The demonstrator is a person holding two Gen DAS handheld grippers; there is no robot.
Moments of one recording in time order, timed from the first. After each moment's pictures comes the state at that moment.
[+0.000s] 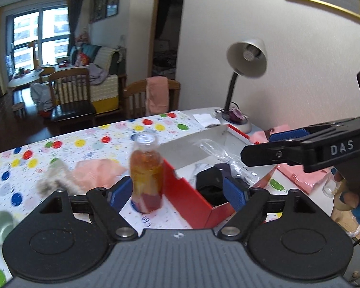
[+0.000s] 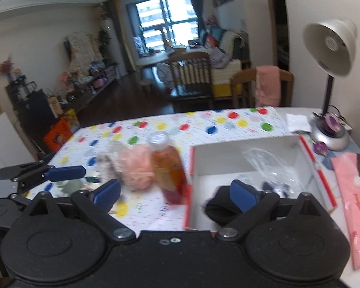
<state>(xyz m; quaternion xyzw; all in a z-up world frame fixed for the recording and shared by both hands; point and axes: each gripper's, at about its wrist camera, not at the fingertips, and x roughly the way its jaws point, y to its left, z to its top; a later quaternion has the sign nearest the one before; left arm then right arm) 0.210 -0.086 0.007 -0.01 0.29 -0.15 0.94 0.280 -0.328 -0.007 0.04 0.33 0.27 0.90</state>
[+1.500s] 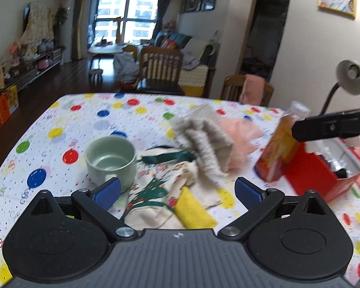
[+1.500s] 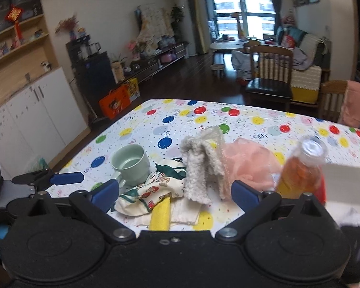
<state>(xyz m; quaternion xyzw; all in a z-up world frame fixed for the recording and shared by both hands) 0.160 0.096 -0.084 -0.09 0.30 0.04 0.95 0.288 -0.150 -0.045 -0.04 0.33 0.43 0.84</state>
